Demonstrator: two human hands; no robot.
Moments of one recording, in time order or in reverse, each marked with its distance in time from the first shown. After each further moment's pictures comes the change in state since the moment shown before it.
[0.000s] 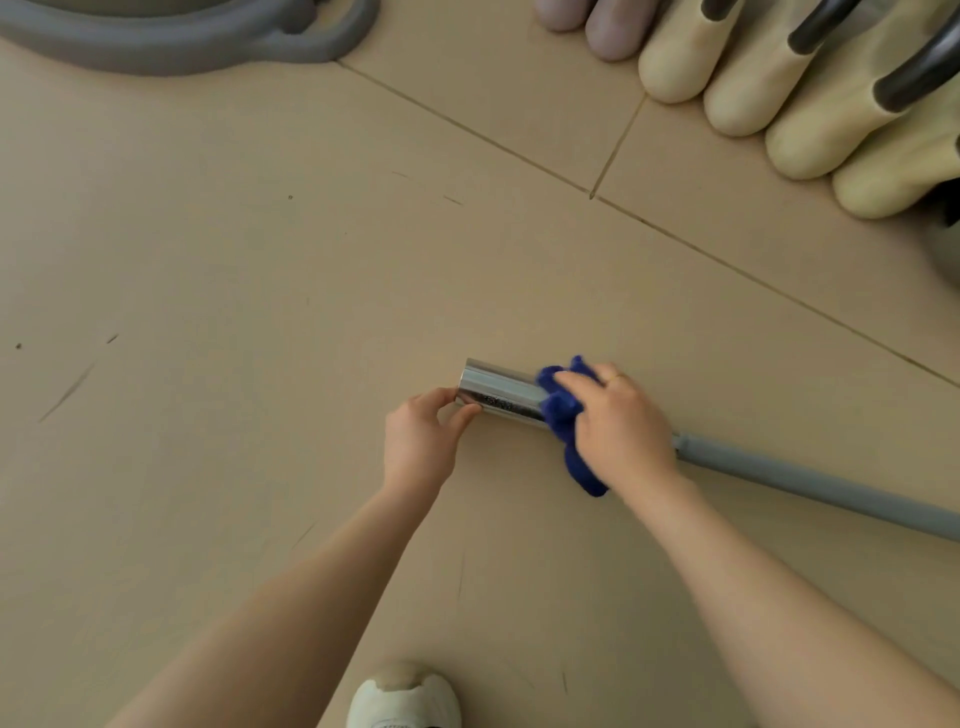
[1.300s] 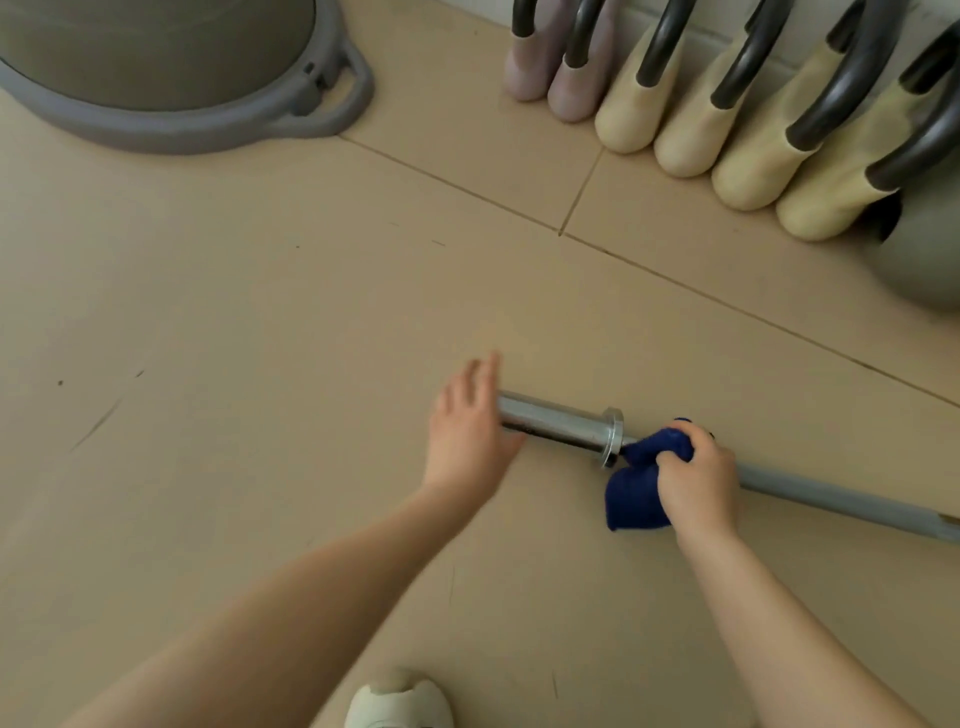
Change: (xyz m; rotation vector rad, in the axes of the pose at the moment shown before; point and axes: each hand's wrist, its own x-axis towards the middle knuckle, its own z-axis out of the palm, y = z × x) left_hand -0.030 0.050 0.017 0.460 -0.063 0.417; right_hand -0.050 0.075 -0.011 0.535 0.161 0.751
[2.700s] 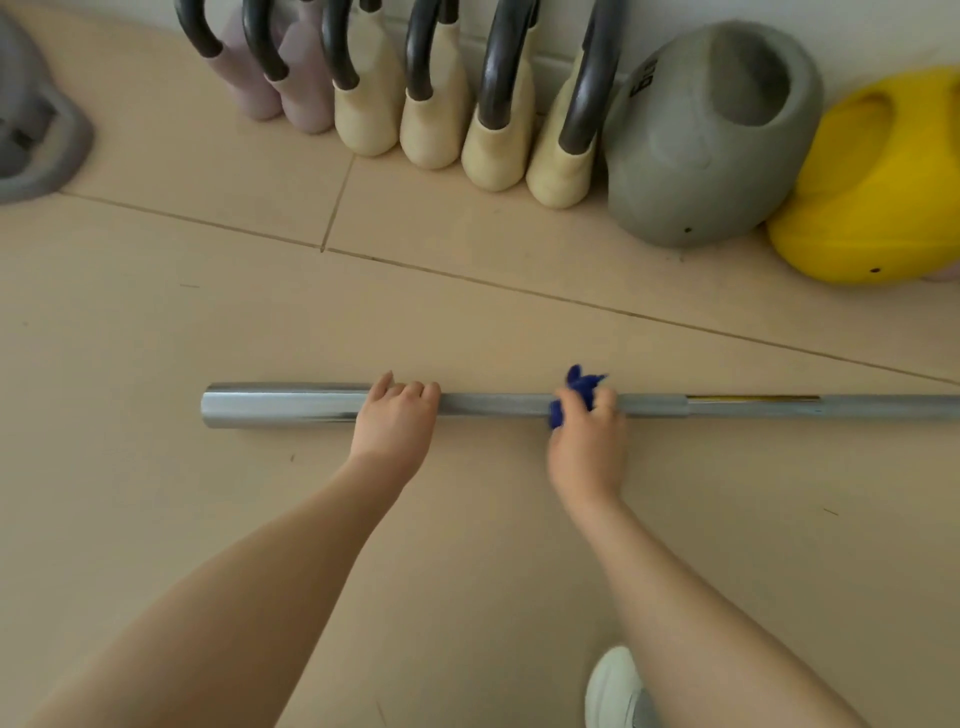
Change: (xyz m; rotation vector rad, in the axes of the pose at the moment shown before) left_hand 0.042 0.138 0.088 0.619 -0.133 0.399; right_hand 0.070 0.069 -0.082 -0.344 0.207 -0.233
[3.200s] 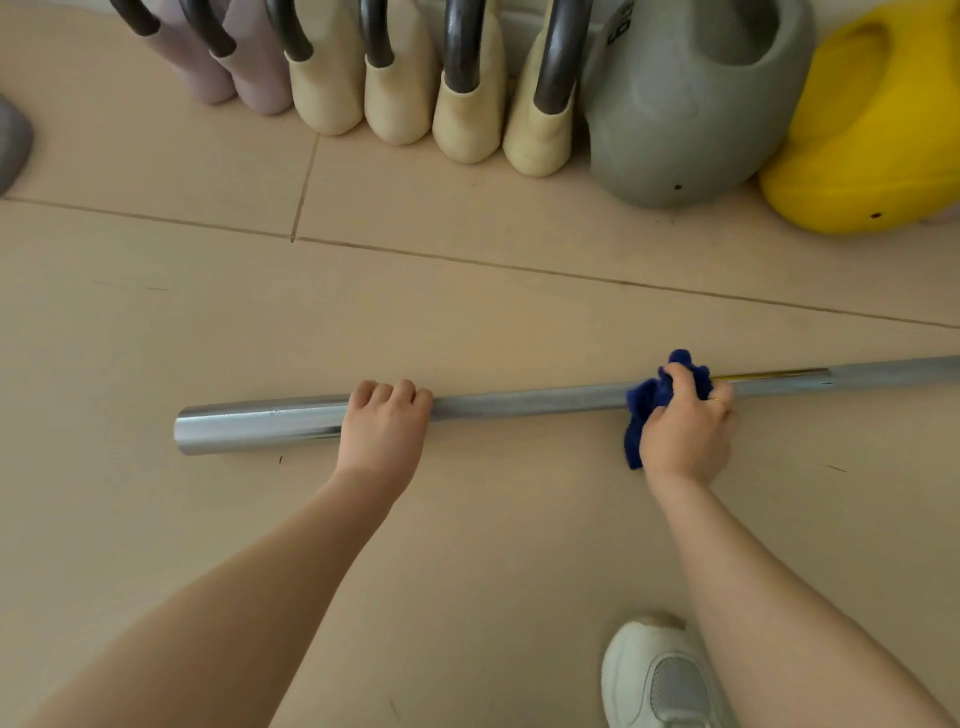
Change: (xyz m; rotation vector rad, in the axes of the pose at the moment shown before) left_hand -0.017 -0.003 0.014 0.100 0.081 0.106; right_hand 0.022 0.084 -0.012 -0.010 0.225 0.369
